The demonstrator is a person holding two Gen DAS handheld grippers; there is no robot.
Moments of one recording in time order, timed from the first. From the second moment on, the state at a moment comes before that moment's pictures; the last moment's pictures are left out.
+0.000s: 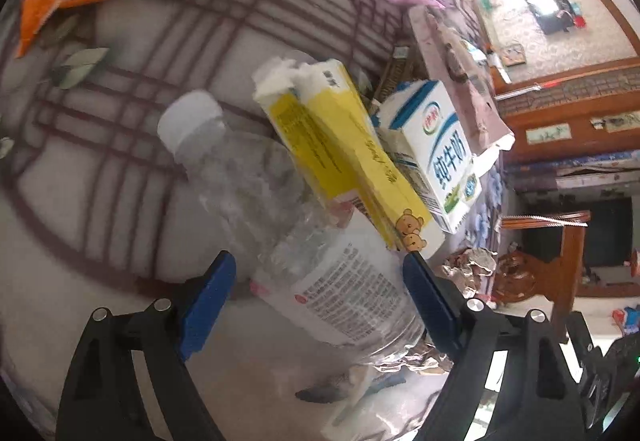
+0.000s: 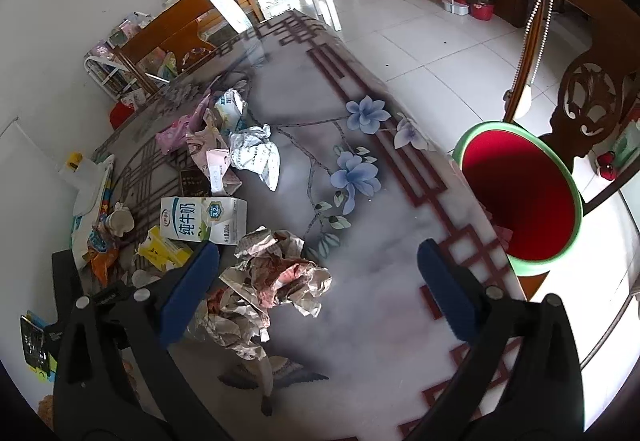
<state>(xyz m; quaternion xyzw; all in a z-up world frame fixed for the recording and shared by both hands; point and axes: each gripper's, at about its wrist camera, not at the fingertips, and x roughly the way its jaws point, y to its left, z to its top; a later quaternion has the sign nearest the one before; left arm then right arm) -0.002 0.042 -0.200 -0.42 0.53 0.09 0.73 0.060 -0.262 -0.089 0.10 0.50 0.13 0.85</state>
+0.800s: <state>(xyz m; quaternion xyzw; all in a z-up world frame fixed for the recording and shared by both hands) 0.034 0.090 -0.193 -0.25 0.59 0.03 0.77 0.066 -0.241 -0.106 0.08 0.53 0.13 0.84</state>
